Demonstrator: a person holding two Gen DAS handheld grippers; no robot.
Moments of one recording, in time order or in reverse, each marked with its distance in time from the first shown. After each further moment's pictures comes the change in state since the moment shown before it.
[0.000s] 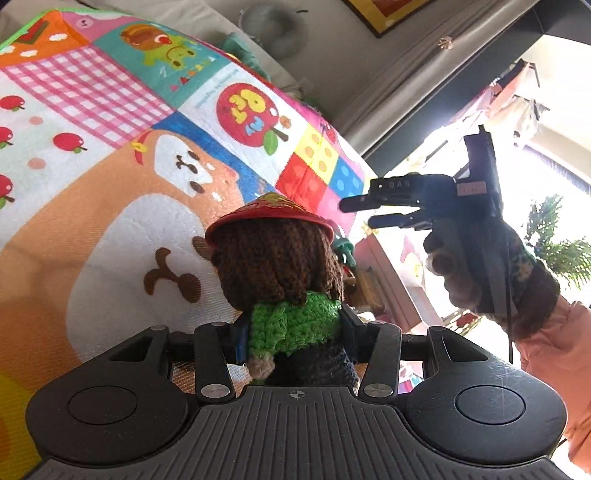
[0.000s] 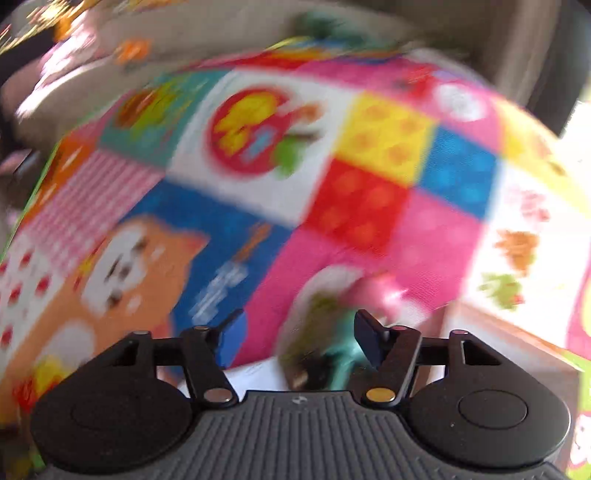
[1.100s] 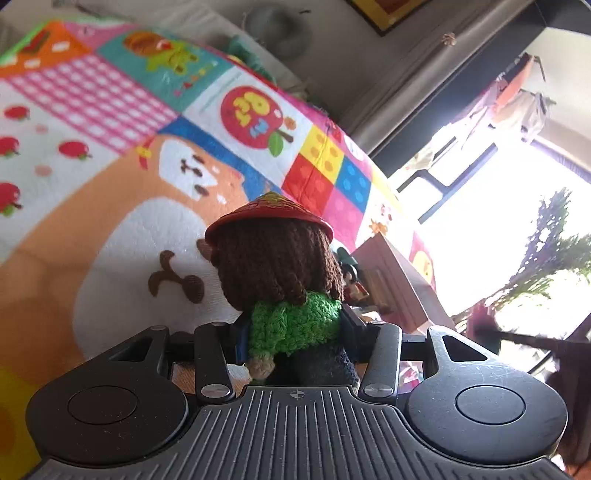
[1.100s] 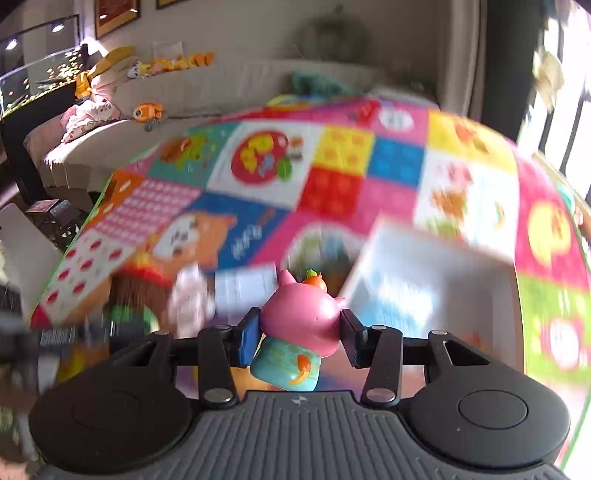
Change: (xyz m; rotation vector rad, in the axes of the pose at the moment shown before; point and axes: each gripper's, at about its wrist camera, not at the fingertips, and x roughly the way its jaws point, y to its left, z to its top) left arm -0.005 -0.015 -0.004 0.024 -0.003 0.049; right arm -0.164 -0.032 -0.177 0.061 -0.139 0.123
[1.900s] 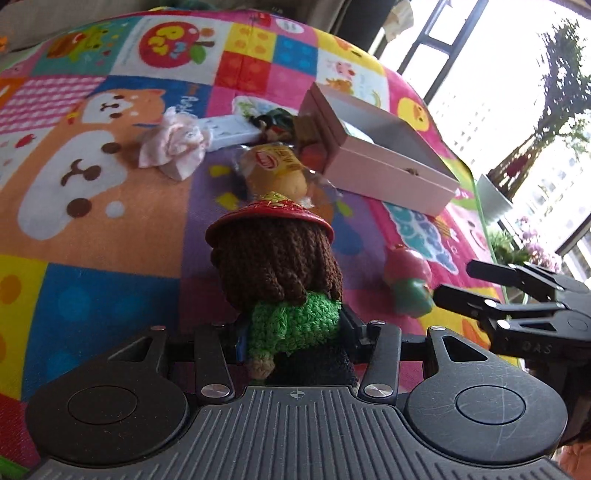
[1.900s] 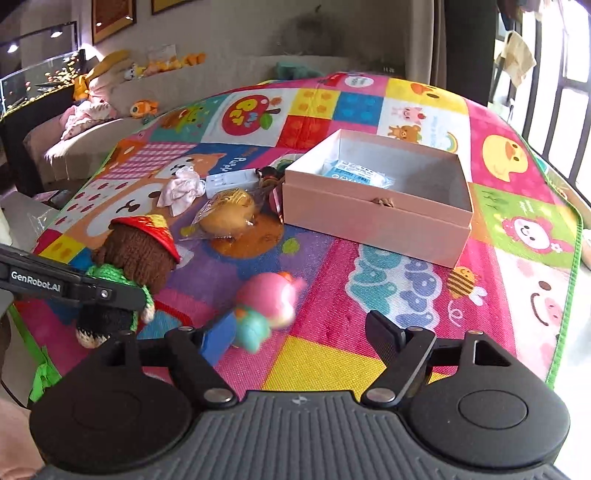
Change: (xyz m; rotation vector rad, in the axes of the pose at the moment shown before) left arm 0.000 -0.129 -0.089 0.337 0.338 0.203; right arm -0.033 -0.020 -0.136 0.008 -0.085 -0.027
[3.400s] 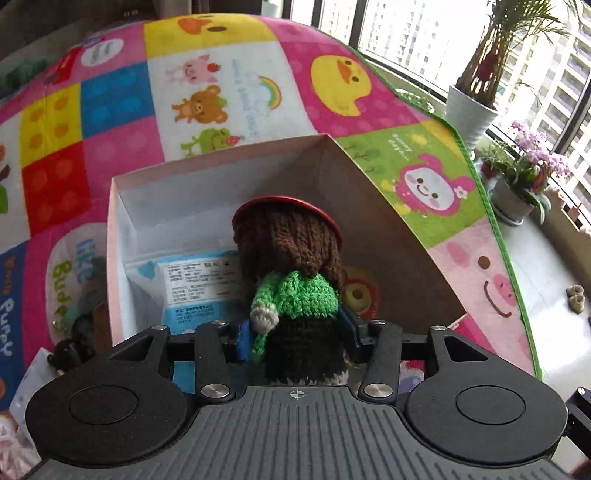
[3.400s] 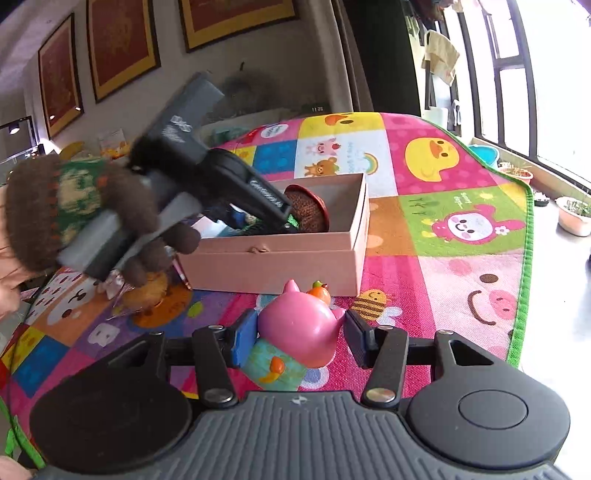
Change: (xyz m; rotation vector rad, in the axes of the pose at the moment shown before) left arm 0.178 -0.149 0.180 0.384 0.146 0.011; right arm 0.003 -0.104 -0.011 0.217 -0.199 -0.038
